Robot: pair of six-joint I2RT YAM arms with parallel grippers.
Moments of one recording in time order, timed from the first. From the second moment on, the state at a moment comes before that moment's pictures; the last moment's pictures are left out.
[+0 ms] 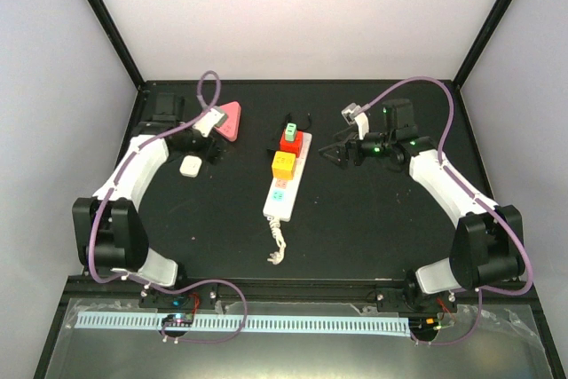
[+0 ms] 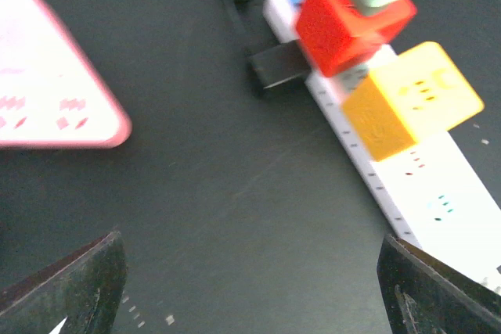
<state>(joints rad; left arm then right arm) -0.11 1.48 1.19 -0.68 0.52 0.47 0.26 1.44 1.04 -0.31 -0.86 -0.11</state>
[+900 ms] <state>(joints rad) -0.63 1.70 1.22 -0.51 0.00 -0.08 0.24 1.44 1.02 -0.29 -0.81 -0.11</state>
